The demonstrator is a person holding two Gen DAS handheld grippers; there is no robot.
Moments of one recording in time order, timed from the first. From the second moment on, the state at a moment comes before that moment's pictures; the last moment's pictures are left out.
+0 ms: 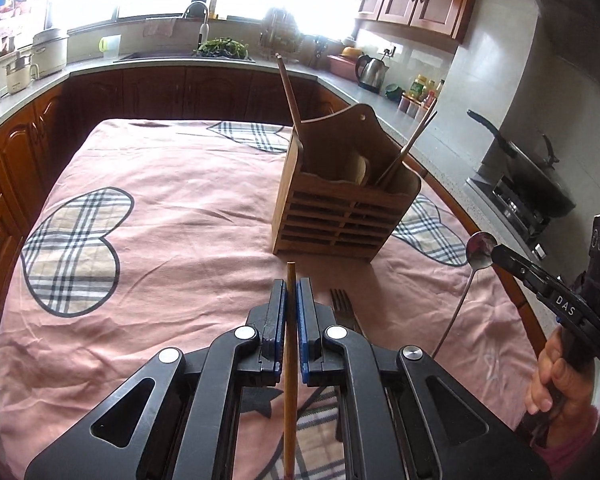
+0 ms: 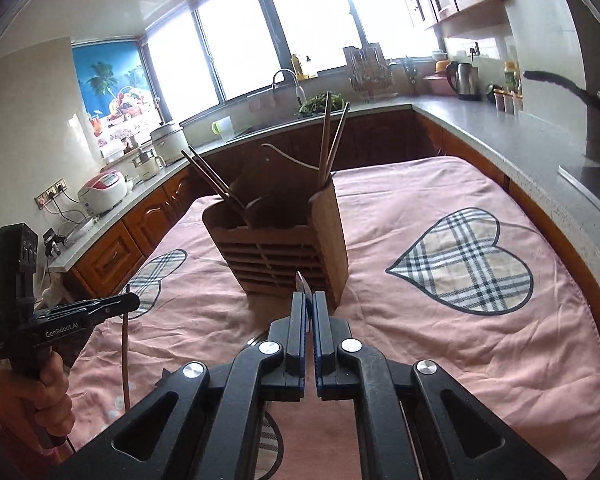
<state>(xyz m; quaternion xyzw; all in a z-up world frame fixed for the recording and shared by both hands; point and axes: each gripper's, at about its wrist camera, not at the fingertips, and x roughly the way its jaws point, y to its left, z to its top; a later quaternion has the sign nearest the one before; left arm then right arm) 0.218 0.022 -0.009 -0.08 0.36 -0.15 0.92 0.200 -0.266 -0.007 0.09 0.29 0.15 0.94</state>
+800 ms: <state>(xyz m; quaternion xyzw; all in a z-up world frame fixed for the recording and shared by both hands) 0.166 0.067 0.042 -0.15 0.24 -0.10 0.95 0.158 -0.252 0.031 0.04 0.20 0.13 0.97</state>
